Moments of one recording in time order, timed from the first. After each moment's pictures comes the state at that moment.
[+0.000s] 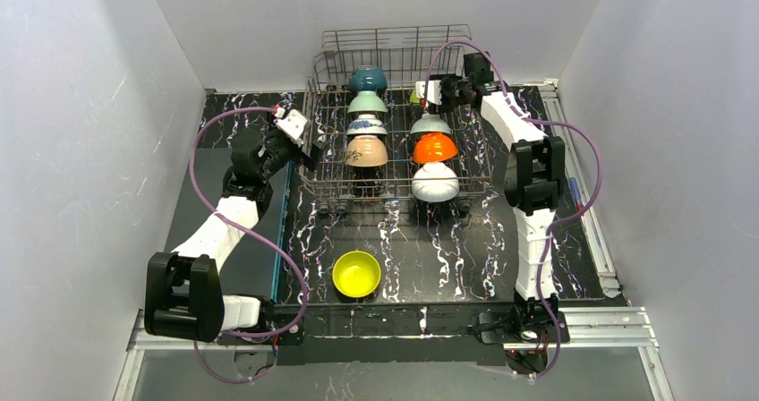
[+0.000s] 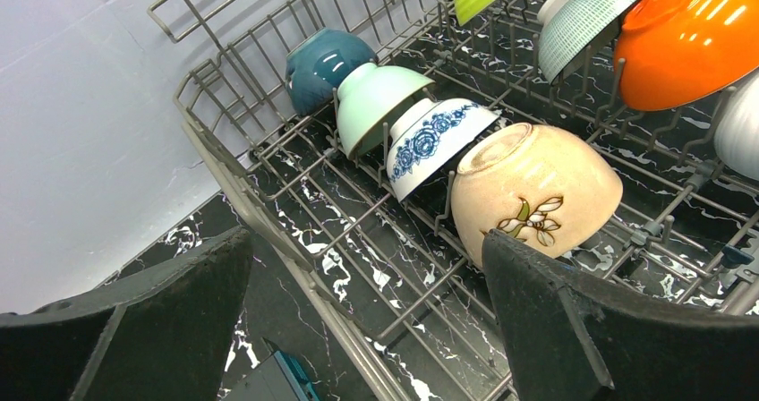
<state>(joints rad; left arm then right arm) -0.13 1.28 0.76 0.46 0.51 0.33 0.22 2.30 2.06 -0.43 -0.65 -1.46</state>
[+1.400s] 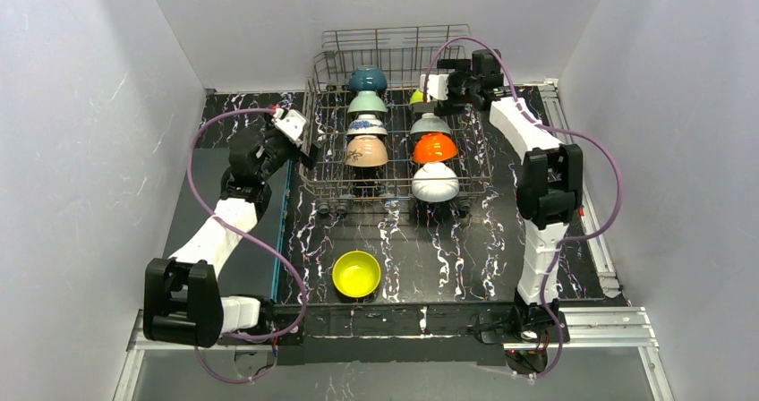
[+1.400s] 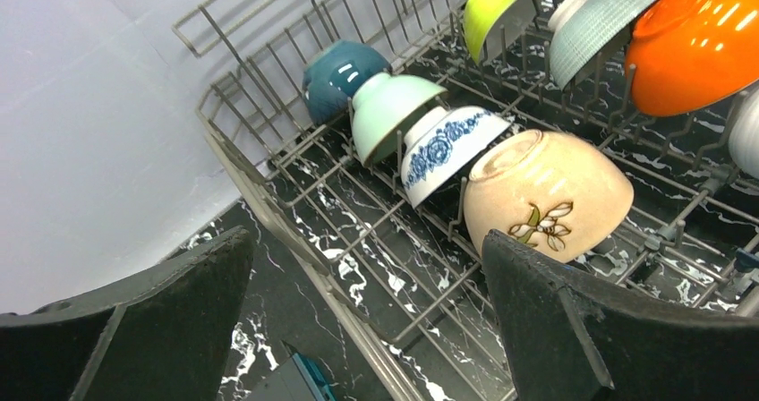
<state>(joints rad) -0.13 1.27 0.76 0.46 0.50 0.35 0.23 2.12 1.85 -0.27 -0.48 -1.40</state>
